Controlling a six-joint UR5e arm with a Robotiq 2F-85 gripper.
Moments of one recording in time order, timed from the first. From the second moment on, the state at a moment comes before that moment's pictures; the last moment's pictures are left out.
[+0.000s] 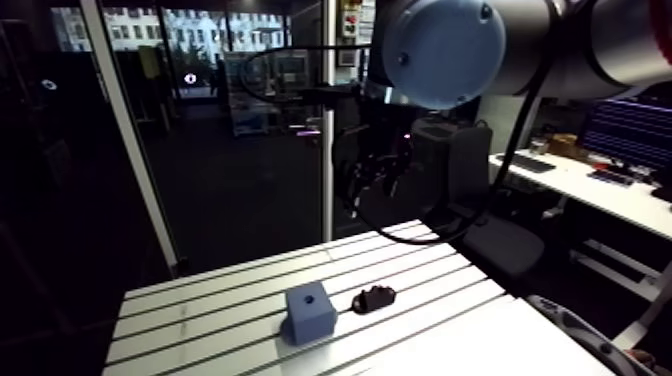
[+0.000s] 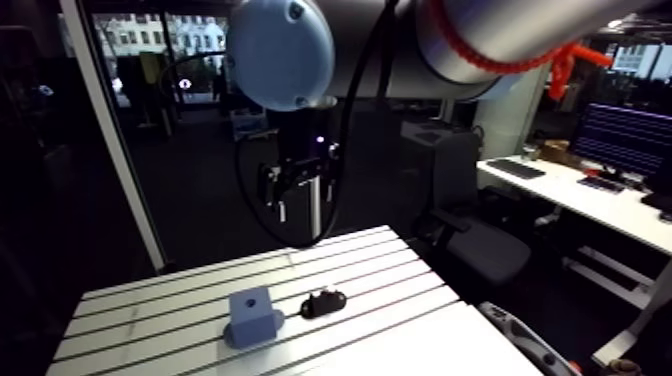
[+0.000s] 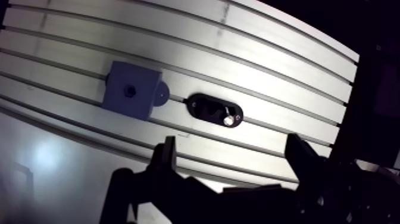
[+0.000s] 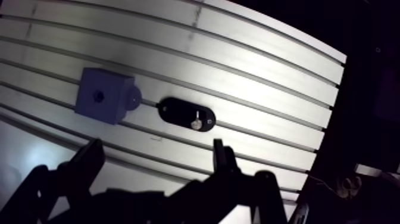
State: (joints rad) arm -0.42 -1.57 1.89 -2.07 -1.49 -2.30
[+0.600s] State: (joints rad) arm -0.49 -1.46 2.01 -2.31 -1.45 -2.34
